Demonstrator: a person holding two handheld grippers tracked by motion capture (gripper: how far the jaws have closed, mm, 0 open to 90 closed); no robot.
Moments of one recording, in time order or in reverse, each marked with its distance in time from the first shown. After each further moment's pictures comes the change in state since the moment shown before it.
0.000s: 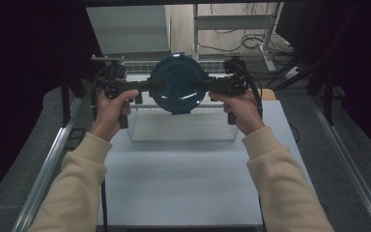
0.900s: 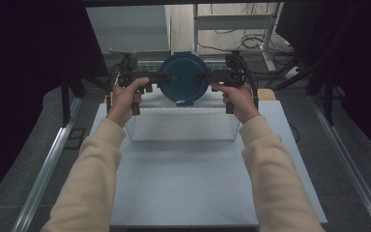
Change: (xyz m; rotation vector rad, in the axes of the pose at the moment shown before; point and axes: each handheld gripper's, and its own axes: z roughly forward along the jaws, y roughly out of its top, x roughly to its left) left arm 0.049 0.018 0.050 0.039 -0.021 -0.167; right arm -0.056 0.011 0.032 0.046 -0.035 0.203
